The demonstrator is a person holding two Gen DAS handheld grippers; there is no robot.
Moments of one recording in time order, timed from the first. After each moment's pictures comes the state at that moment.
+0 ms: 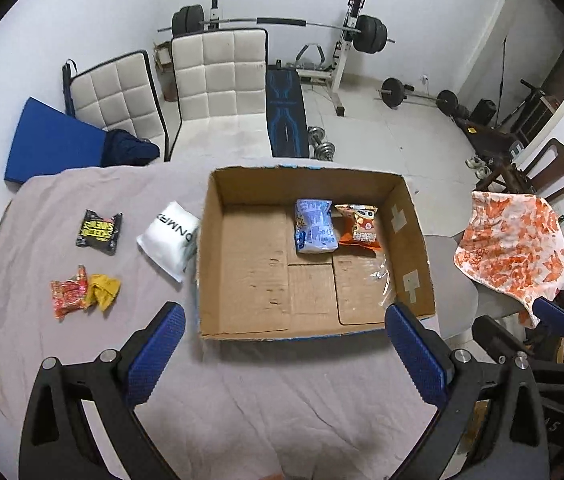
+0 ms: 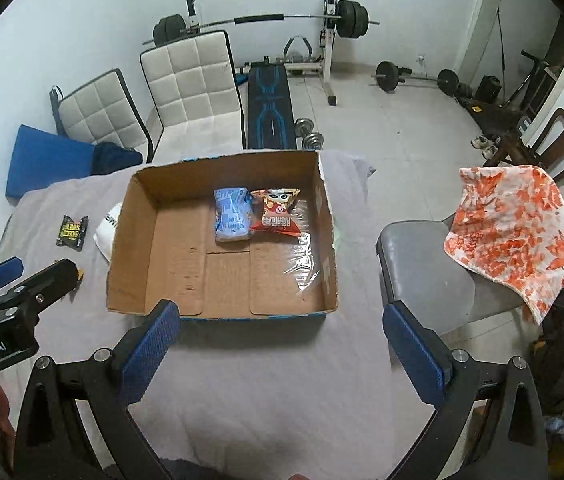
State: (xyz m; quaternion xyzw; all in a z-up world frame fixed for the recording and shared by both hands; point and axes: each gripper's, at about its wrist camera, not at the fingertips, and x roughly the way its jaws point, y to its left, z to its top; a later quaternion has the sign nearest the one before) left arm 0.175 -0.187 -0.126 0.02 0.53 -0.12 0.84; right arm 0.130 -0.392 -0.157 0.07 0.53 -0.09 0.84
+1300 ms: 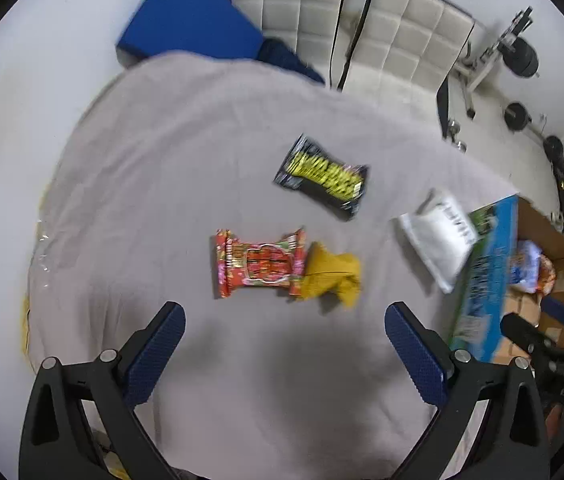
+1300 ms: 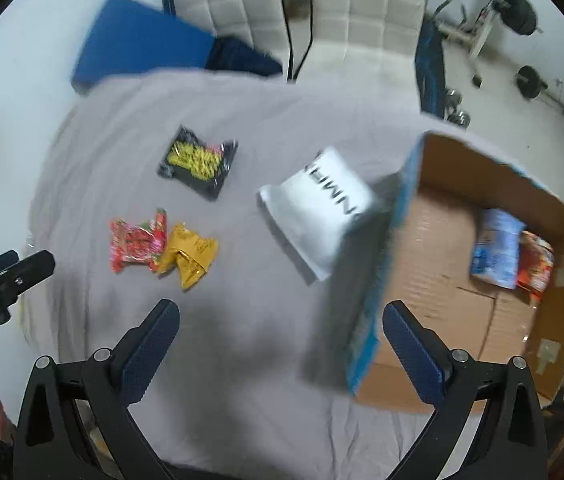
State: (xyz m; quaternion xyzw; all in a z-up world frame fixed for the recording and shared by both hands) left arm 0.269 0.166 -0.236 -0.07 0.63 0.05 0.77; right arm 0.298 -0.078 -0.240 0.01 0.62 0.09 0.78
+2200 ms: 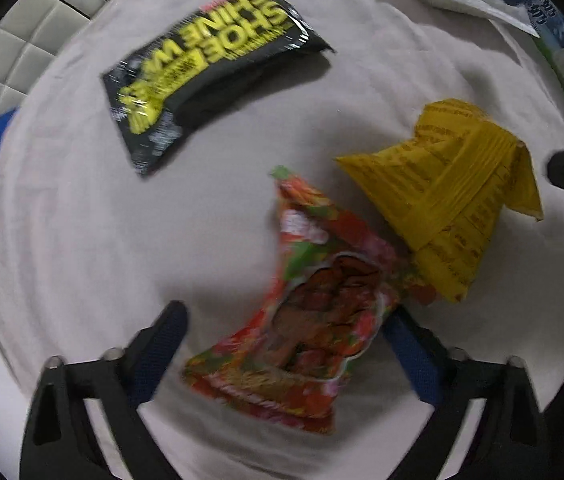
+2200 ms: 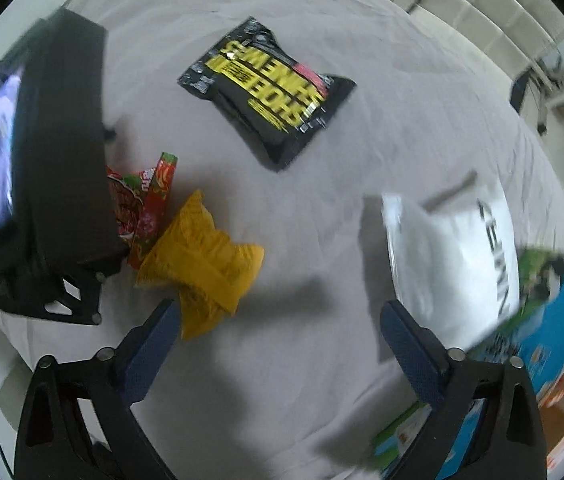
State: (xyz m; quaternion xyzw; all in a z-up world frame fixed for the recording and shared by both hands) left arm 0.311 0.134 -0.439 0.32 0.67 -0.25 0.62; right arm 0.364 0.060 -0.409 -0.13 0.71 0.17 0.67
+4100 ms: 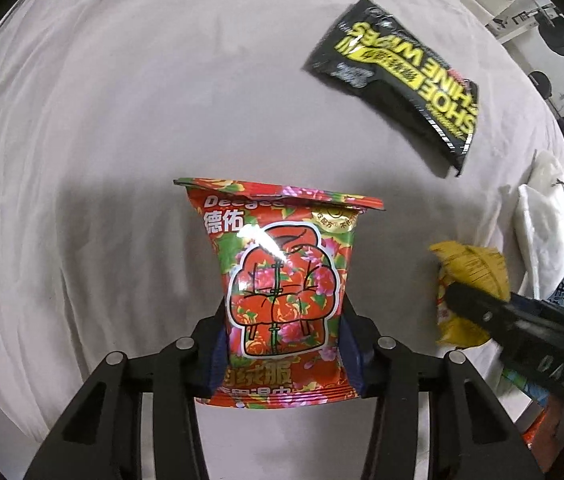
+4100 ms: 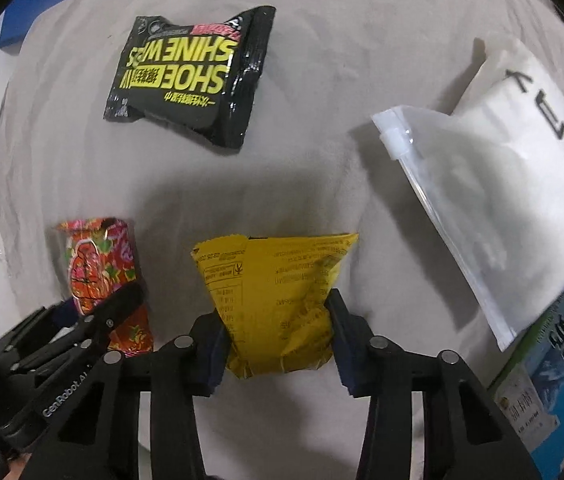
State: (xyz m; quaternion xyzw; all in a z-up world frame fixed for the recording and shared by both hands) left arm 0.320 0.181 -0.415 -0.12 0.73 0.02 0.67; right arm 0.418 0.038 -0.465 0.08 0.78 0.10 0.61
